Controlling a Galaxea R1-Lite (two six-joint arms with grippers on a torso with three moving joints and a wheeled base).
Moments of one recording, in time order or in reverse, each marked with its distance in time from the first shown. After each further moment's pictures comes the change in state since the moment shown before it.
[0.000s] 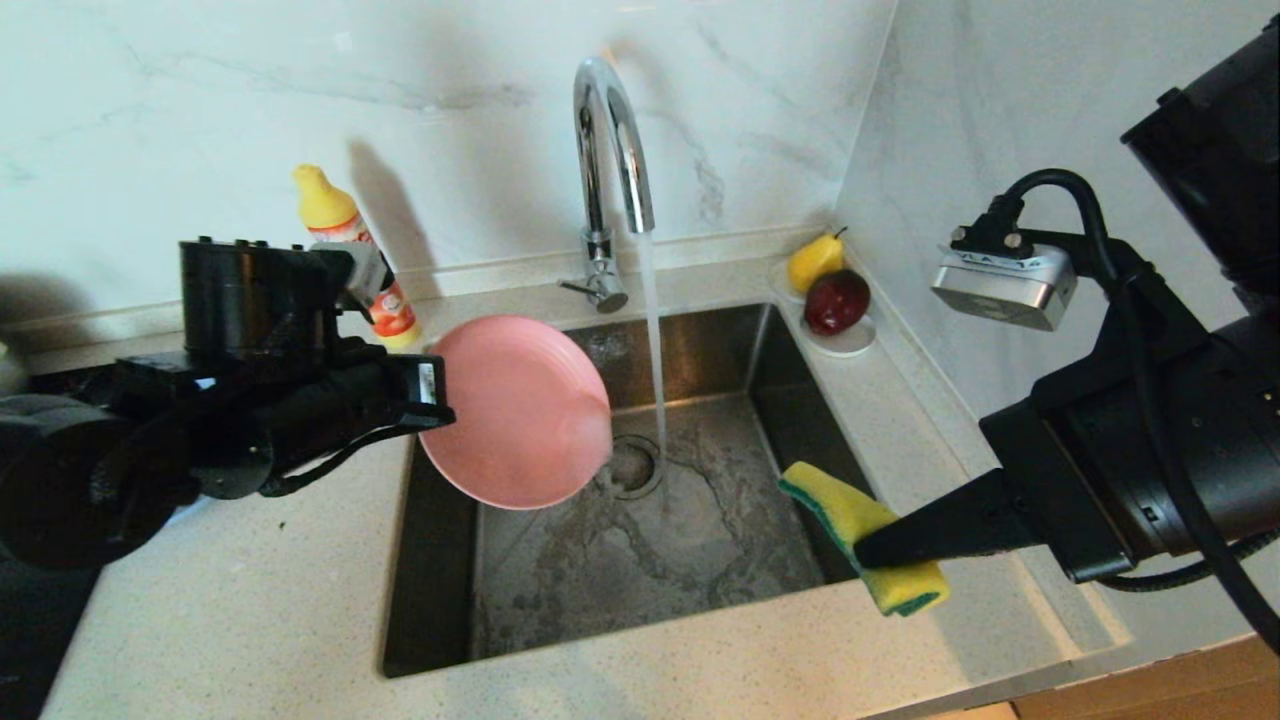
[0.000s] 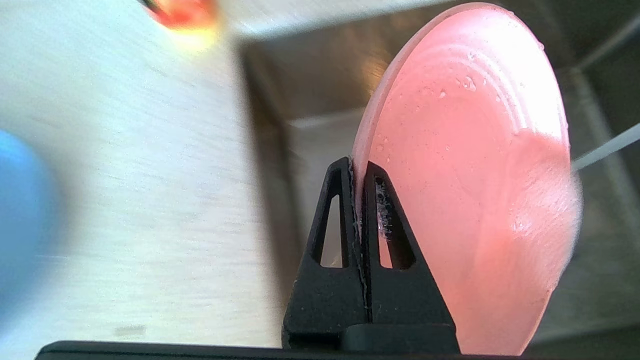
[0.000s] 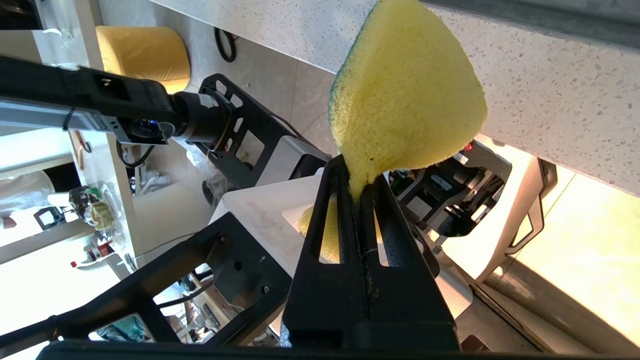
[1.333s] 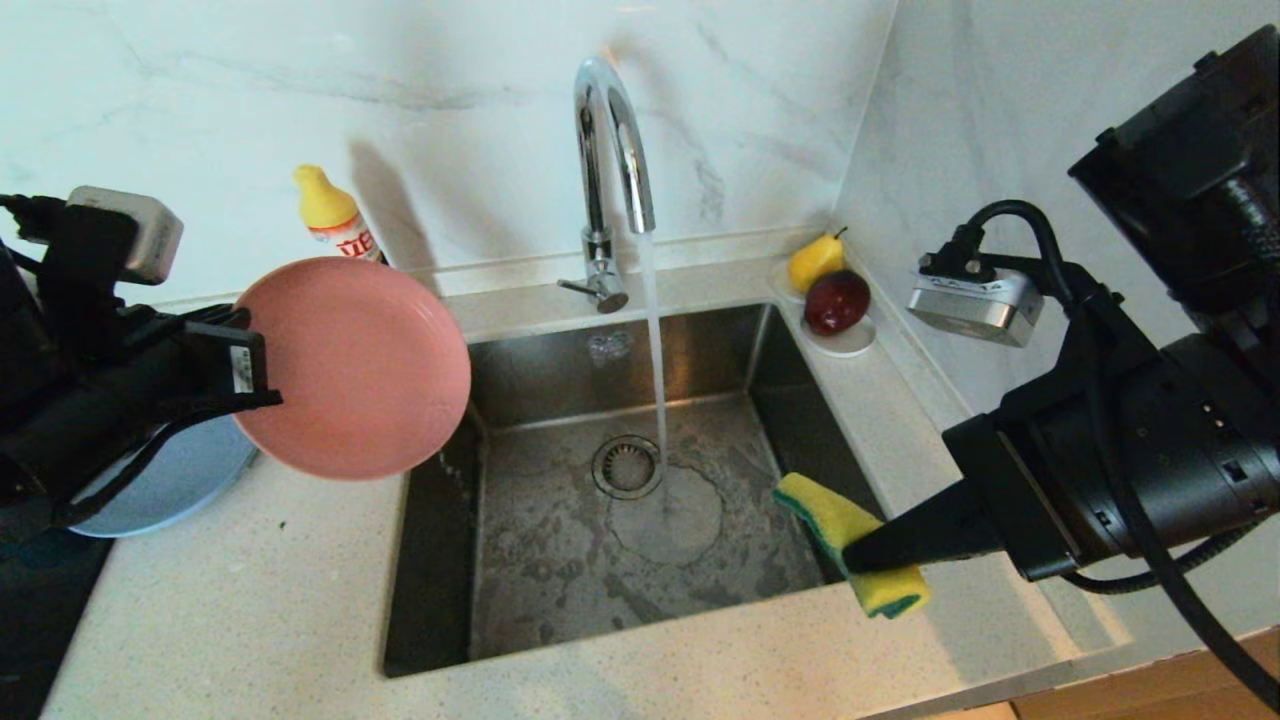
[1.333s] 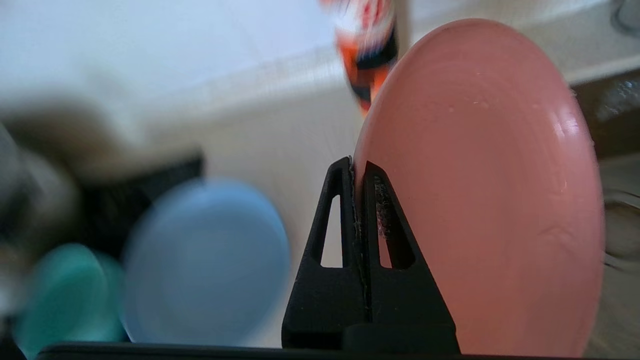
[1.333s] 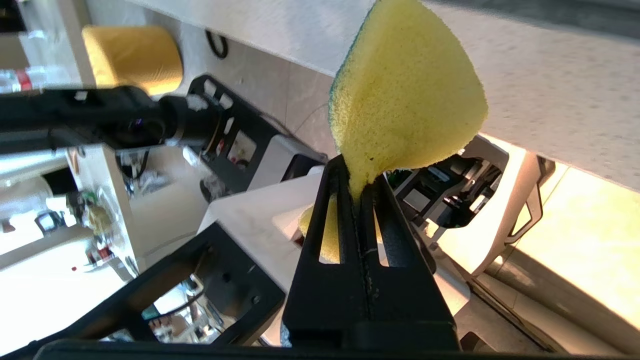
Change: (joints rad) left arm 0.253 -0.212 0.200 -0.267 -0.028 0.318; right arm -0.018 0.031 0.007 0.000 -0.002 0.004
